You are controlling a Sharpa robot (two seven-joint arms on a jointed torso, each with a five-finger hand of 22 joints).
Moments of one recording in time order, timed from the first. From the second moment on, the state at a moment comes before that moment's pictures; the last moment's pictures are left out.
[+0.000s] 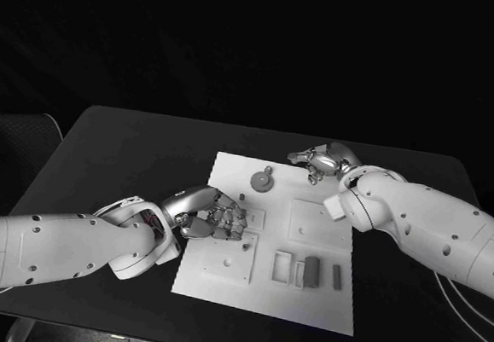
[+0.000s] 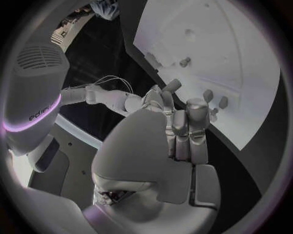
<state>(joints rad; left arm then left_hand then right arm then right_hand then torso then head) 1.08 -0.82 -0.24 1.54 -1.06 -0.53 0.35 1.69 -0.02 -0.08 0.30 0.28 1.06 0.03 0.29 0.39 1.20 -0.05 0.62 0.62 1.14 -0.13 1.28 1.26 0.02 1.28 -0.24 0.84 1.31 1.15 -0.58 -0.03 1.17 -0.68 -0.39 -0.12 0.84 -0.14 0.58 -0.19 0.14 0.97 0.11 0.31 0.51 1.09 0.00 1.24 0.80 1.07 -0.09 1.41 0.93 0.25 1.00 0.03 0.92 1.31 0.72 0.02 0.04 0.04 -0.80</state>
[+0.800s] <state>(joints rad) 1.01 -0.84 -0.24 1.53 -1.08 -0.52 0.36 1.69 -0.02 -0.08 0.30 0.28 1.06 0.04 0.29 0.39 1.20 -0.04 0.63 0.62 1.14 -0.13 1.28 1.26 0.02 1.27 -0.24 0.84 1.31 1.16 -0.58 -0.03 1.13 -0.68 -0.37 -0.11 0.83 -0.13 0.58 -0.19 0.14 0.96 0.11 0.31 0.51 1.08 0.00 1.24 0.80 1.06 -0.09 1.41 0.93 0.25 1.00 0.03 0.92 1.31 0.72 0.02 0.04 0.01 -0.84</state>
